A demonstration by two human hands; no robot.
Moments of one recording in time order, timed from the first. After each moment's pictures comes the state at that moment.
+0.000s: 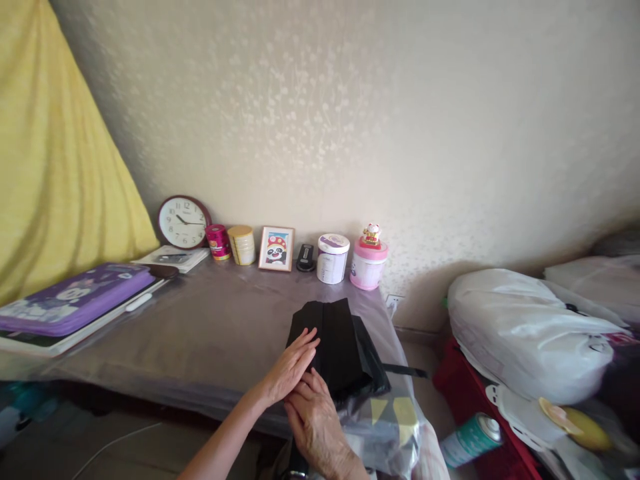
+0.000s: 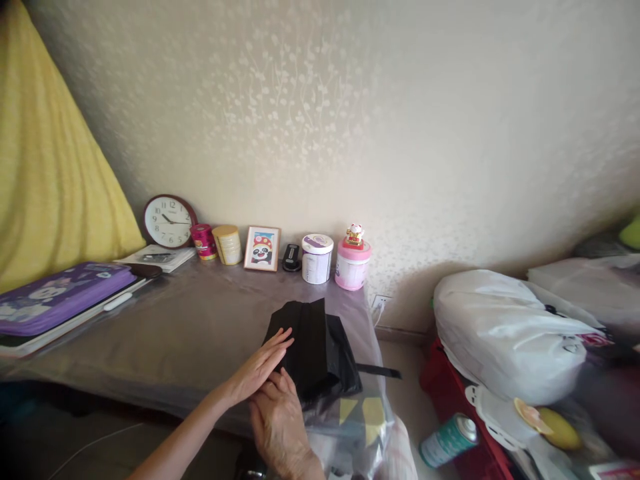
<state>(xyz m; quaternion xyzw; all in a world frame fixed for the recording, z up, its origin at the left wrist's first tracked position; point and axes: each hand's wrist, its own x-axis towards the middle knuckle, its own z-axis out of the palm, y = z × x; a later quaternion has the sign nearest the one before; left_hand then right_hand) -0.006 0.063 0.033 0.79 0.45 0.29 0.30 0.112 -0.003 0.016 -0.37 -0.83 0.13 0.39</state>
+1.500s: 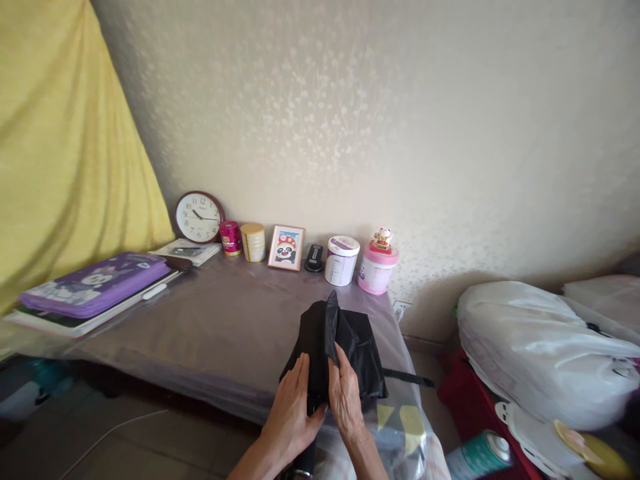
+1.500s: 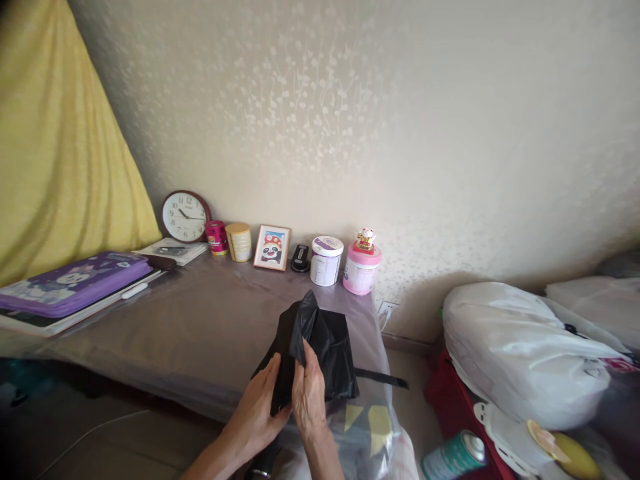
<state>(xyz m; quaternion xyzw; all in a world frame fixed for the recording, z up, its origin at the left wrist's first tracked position) 0.012 0.007 -0.022 0.75 0.57 0.33 0.10 0.135 0.034 0.025 -0.53 -0.63 0.28 0.50</state>
